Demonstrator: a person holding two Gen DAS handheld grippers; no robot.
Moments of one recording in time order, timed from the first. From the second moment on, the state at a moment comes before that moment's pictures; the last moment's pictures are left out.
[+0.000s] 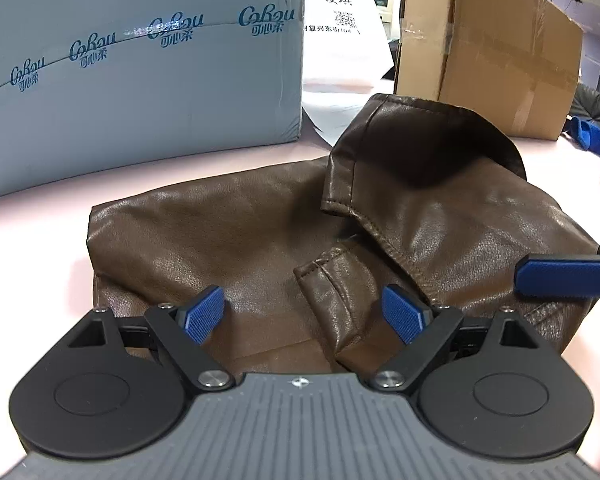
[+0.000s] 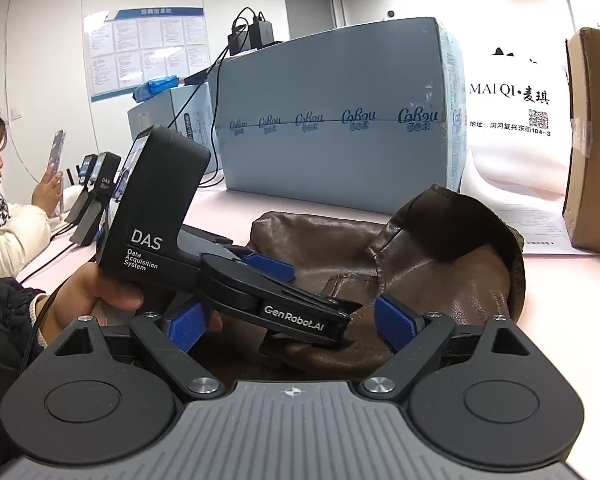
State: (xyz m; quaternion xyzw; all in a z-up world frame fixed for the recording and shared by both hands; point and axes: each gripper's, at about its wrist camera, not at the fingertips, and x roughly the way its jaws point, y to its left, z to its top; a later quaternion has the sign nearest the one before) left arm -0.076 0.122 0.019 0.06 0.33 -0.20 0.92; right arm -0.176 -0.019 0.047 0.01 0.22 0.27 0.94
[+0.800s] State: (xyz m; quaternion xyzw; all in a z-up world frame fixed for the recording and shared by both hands) left arm -0.084 0.128 0.018 0.07 0.33 -0.20 0.92; right arm -0.106 -0.133 0.042 -0.01 0.25 0.20 0.95
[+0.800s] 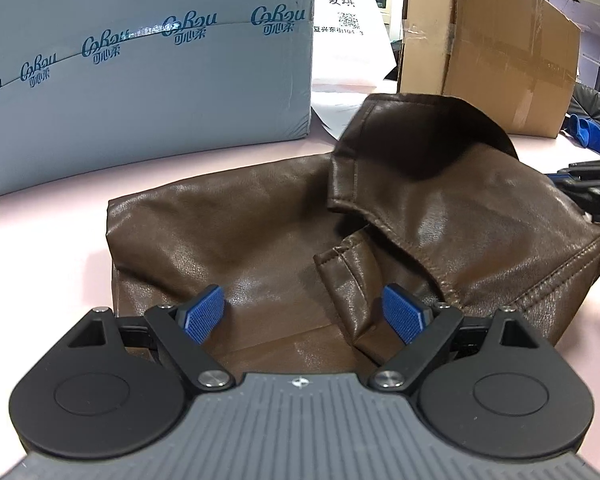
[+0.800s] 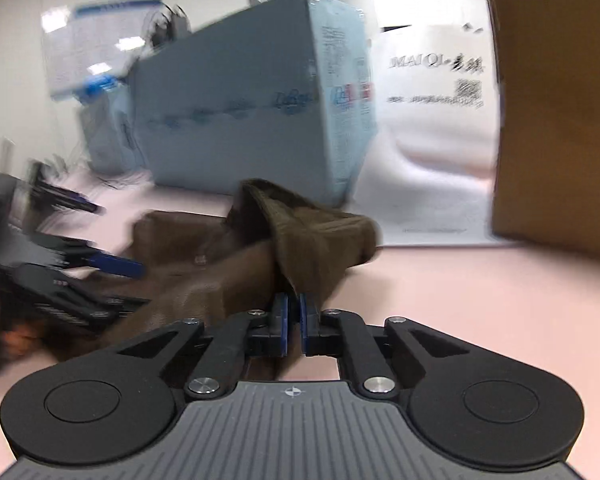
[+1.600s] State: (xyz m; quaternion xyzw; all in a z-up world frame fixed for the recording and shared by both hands) left arm -0.081 0.143 0.021 0.04 0.32 -0.21 0.92; right arm -0.194 -0.107 0.064 -0.16 0.12 0.32 0.93
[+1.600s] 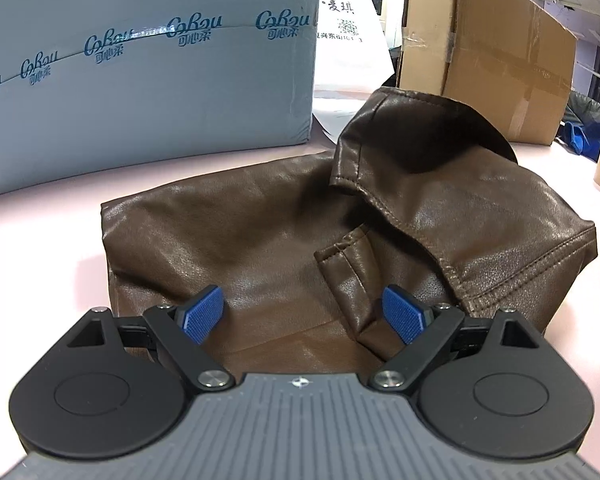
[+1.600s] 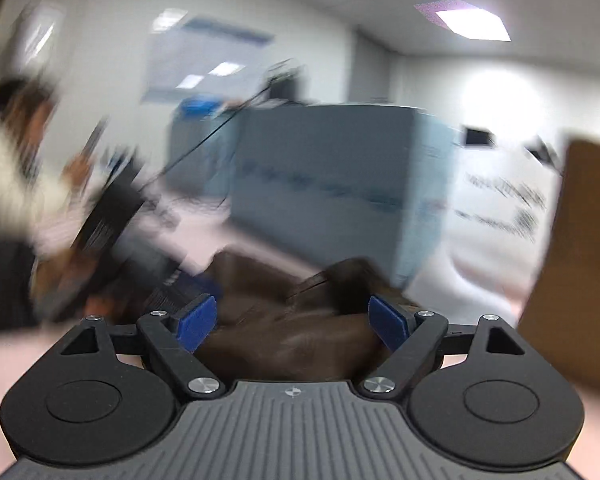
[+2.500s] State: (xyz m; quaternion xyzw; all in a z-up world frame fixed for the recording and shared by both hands) left arm -0.083 0.164 0.031 0.02 0.31 -0.15 0.94; right arm -0.202 -0.214 -0.005 0.49 0.23 -0.07 0.84
